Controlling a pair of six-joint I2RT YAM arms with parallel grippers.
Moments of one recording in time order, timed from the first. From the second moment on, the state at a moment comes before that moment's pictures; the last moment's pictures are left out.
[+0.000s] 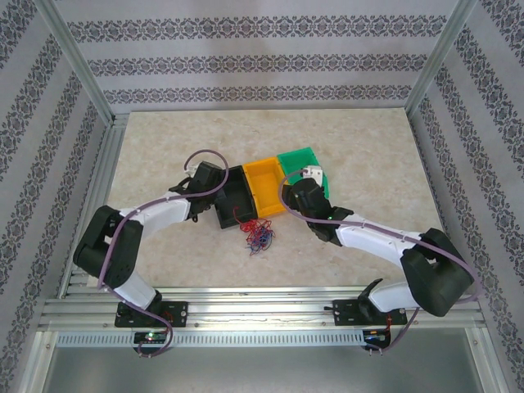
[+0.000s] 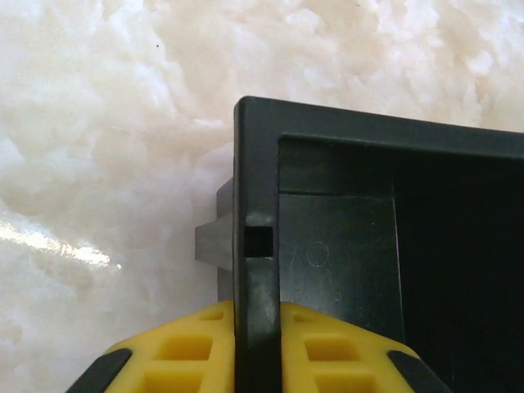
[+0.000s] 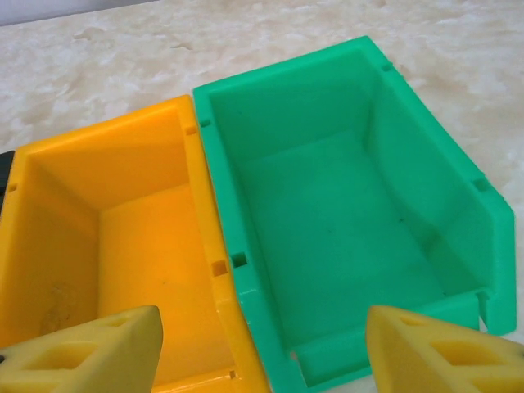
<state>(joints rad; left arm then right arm) -0.44 1.62 0.91 -0.20 -0.22 -0.80 0.68 1.38 0.69 0.07 0.42 0.52</state>
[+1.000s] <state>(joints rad) -0.33 1.53 0.93 -0.18 -0.19 -0.59 0.84 1.48 0.77 -0.01 -0.03 0.26</state>
